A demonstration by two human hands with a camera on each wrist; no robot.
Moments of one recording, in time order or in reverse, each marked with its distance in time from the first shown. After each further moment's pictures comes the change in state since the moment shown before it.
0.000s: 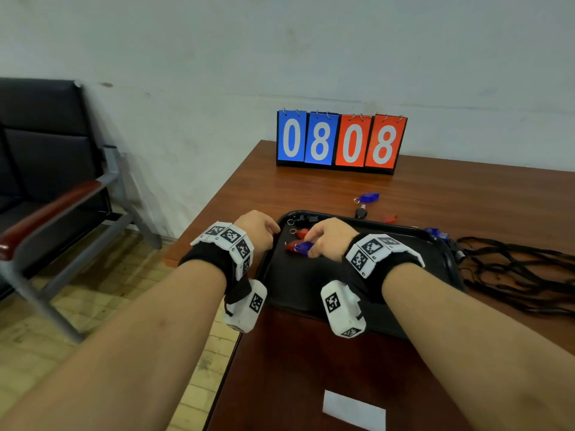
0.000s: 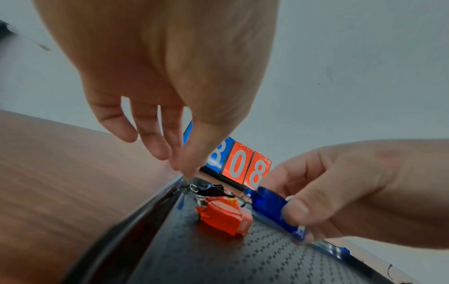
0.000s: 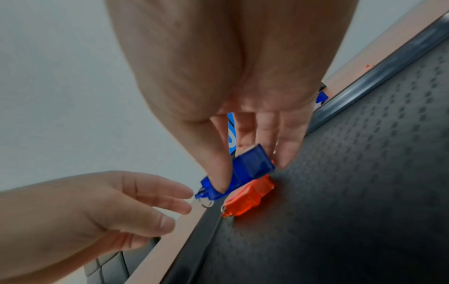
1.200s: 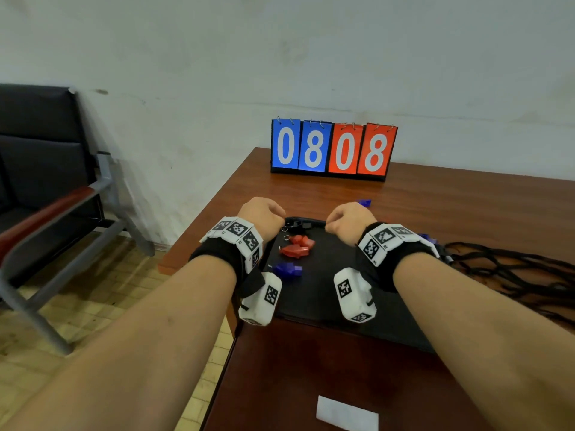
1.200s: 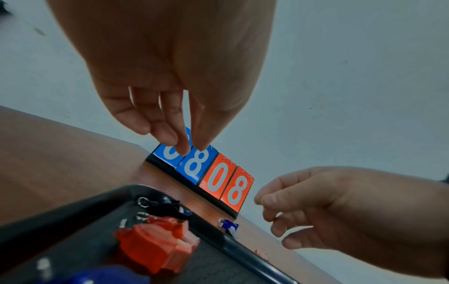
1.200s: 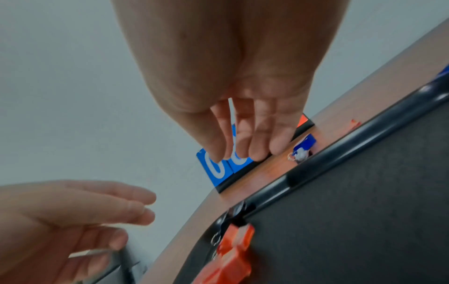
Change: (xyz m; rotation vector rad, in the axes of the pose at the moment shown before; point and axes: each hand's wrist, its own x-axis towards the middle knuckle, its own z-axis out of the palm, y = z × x) left_hand 0.007 0.028 -0.008 -0.215 0.202 0.057; right_hand 0.005 0.013 -0.039 -0.033 0.248 0.031
